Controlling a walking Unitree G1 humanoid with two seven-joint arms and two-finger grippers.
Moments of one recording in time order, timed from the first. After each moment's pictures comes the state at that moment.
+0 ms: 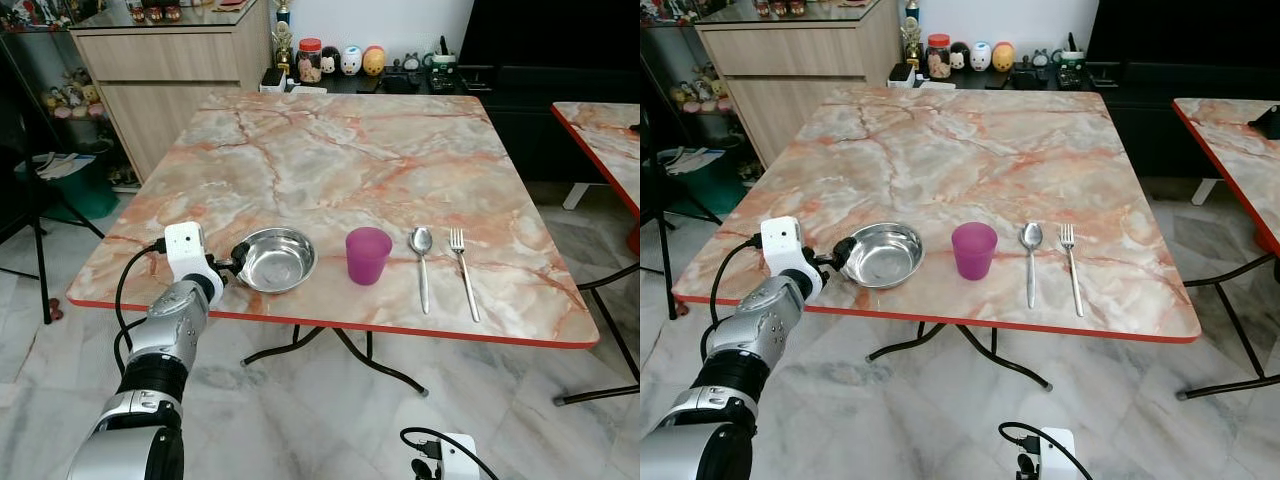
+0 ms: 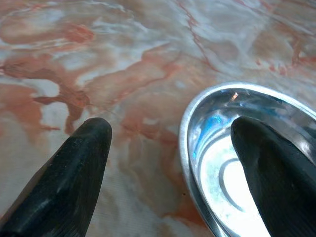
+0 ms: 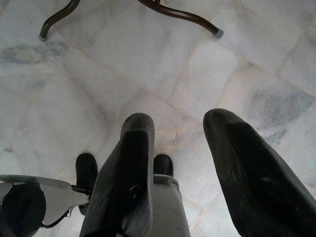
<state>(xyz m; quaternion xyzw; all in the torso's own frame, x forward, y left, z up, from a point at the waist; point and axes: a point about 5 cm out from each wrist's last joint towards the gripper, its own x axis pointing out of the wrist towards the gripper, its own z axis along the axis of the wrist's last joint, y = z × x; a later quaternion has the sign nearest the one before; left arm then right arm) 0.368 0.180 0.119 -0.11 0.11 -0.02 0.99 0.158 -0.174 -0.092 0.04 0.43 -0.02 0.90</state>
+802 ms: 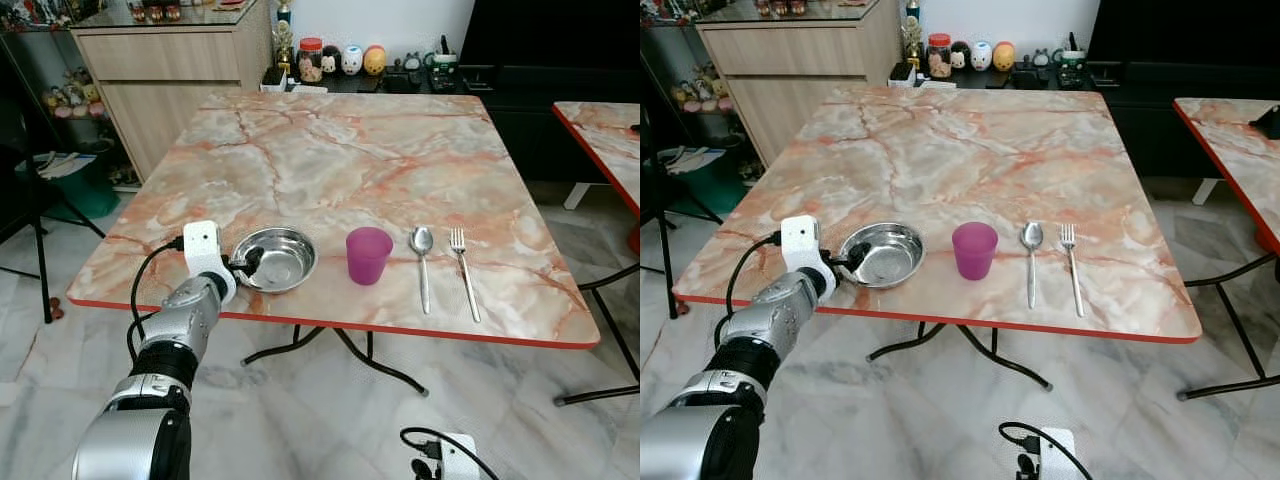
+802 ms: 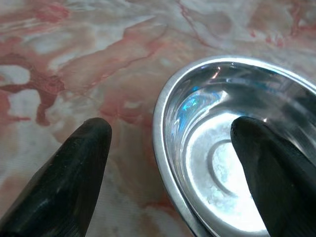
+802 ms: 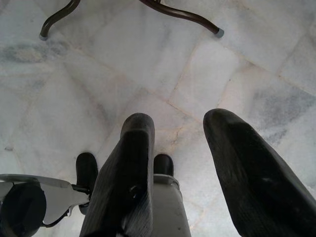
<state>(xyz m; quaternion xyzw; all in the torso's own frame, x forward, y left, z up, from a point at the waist) 0.375 0.165 0.115 -0.08 0.14 -0.04 0.99 0.158 -0.174 -0.092 0.04 0.43 -0.02 0.90</state>
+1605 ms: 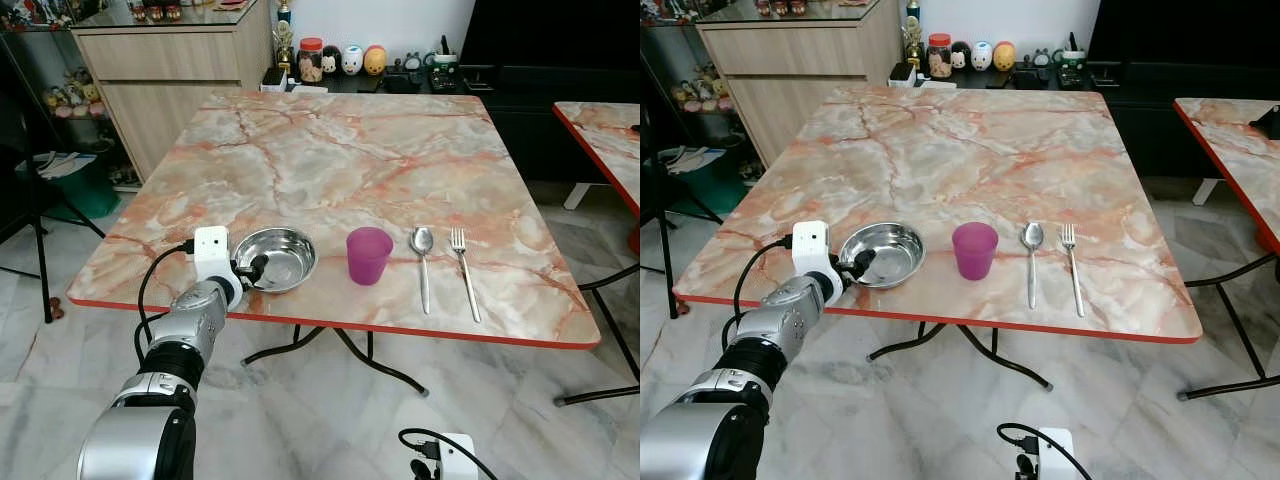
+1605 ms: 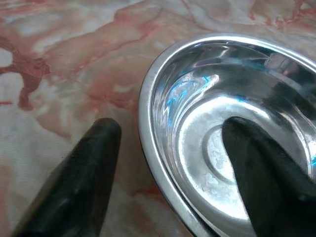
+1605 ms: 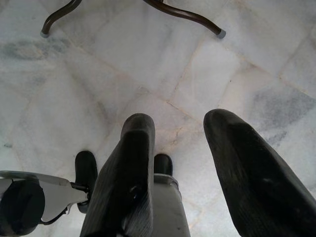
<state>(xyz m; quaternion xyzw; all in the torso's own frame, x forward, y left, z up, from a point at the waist) 0.374 0.158 0.106 -0.08 0.16 -0.04 0.98 0.158 -0.174 -0.092 0.04 0.43 -0.01 0.90</state>
